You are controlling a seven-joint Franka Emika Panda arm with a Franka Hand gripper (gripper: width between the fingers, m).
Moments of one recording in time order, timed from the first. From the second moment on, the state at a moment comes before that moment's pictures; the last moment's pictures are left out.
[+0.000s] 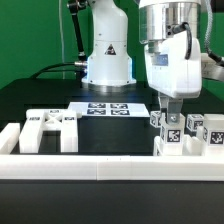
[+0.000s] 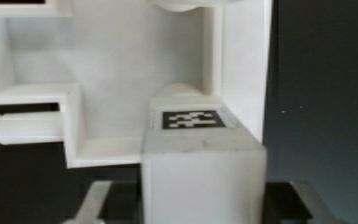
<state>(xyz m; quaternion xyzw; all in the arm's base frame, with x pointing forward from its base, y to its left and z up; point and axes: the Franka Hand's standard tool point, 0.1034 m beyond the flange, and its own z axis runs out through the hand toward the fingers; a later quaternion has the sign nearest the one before) 0.631 0.056 0.080 -0.71 0.70 -0.04 0.07</state>
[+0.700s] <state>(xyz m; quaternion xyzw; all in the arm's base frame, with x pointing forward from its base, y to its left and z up) 0.630 0.052 0.079 -0.89 0.46 -0.06 0.06</state>
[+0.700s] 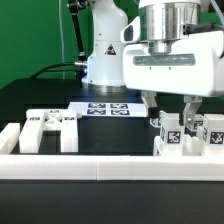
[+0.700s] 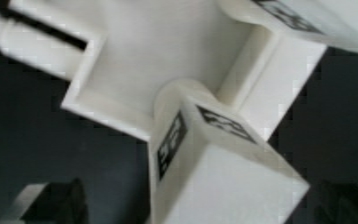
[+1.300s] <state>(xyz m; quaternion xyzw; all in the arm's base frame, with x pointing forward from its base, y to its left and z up) 0.630 0.054 0.078 -0.97 0.22 -0.07 0.04</state>
